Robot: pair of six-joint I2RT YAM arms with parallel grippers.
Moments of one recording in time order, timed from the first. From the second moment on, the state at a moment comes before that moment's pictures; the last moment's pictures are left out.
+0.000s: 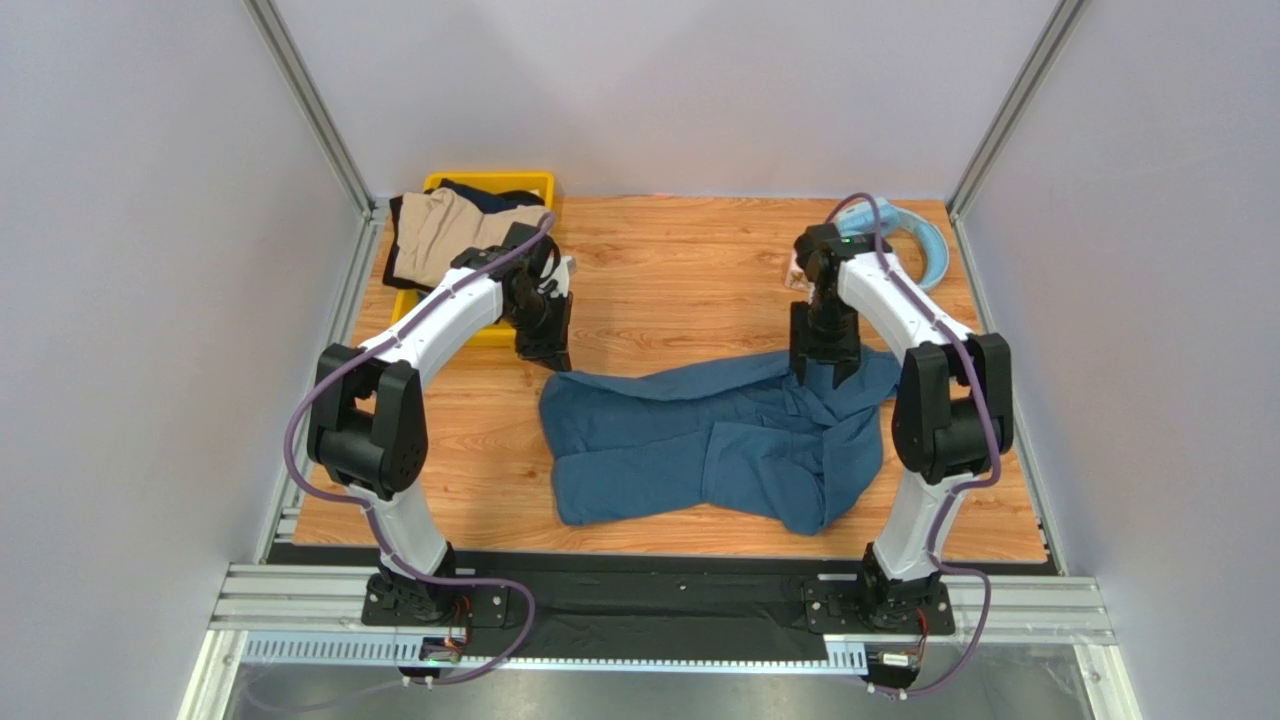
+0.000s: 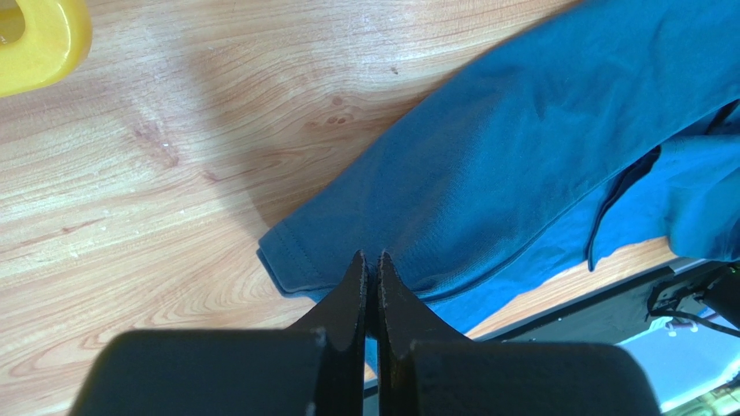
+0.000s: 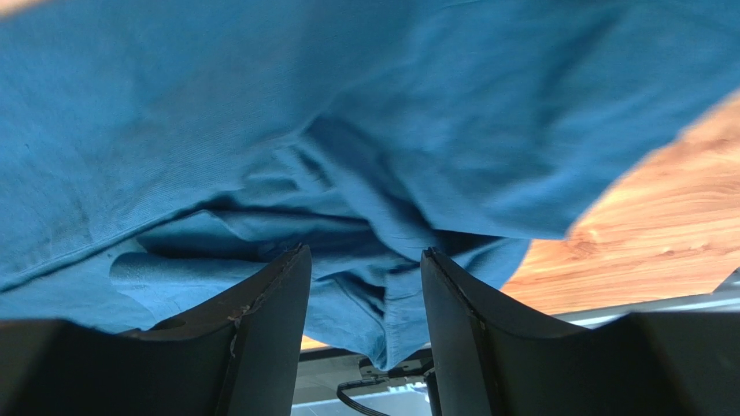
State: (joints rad) left arm -0.34 1.78 1.42 -0.88 0.27 -0.26; right arm 0.18 1.85 1.52 -1.17 0.10 0.32
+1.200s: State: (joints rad) left arm -0.34 1.76 1.35 -0.87 0.29 -0.26; right arm 0.21 1.92 1.38 -1.11 0.17 0.32
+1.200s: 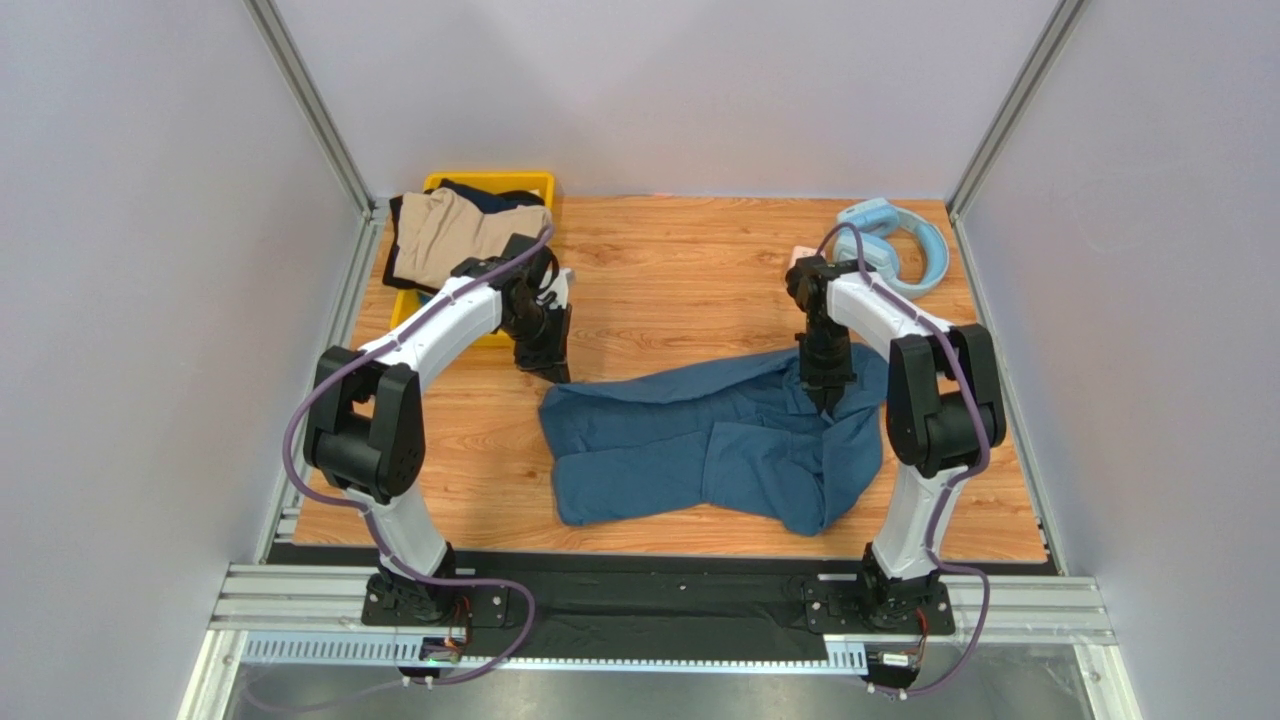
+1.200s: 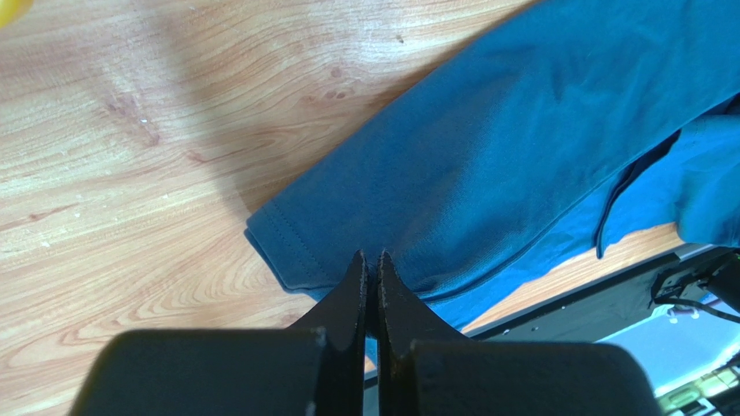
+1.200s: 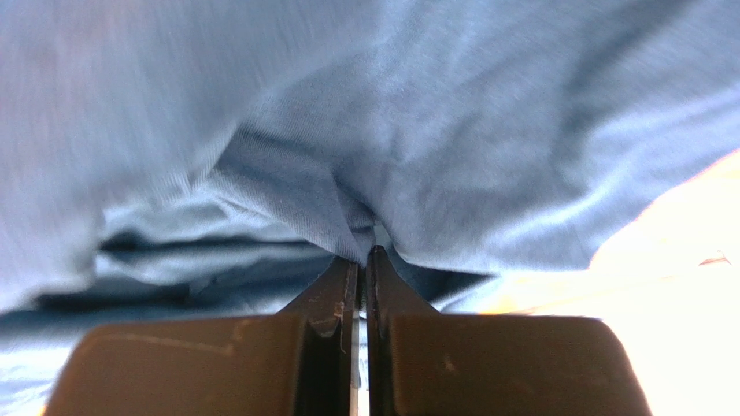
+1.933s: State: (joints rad) left arm -0.34 1.56 1.80 -1.00 0.00 -0.42; right arm 0.22 1.48 1.98 -1.24 0.24 0.39
